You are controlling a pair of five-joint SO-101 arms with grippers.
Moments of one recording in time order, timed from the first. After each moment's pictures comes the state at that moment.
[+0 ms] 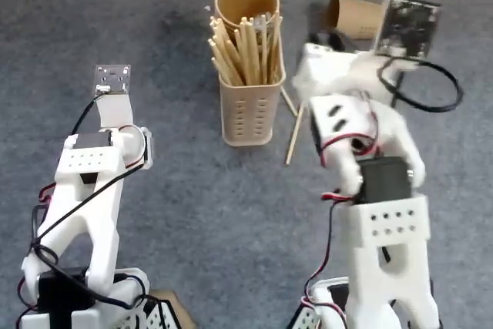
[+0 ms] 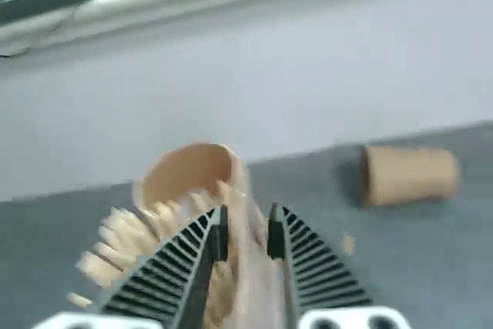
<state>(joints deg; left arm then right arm) -12.3 -18.2 45.2 46.5 3.5 -13.3 -40.4 19.2 42.2 -11.9</state>
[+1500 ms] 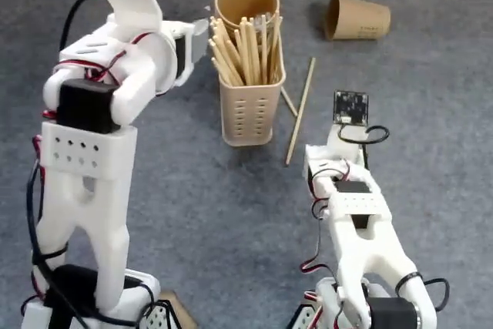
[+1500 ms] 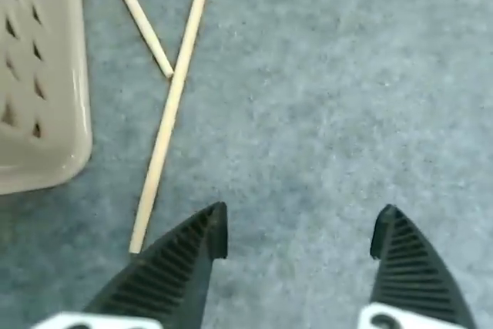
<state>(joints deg) 6.3 -18.2 -14.8 70.8 7.4 -6.4 -25.1 65.5 11.0 -2.5</state>
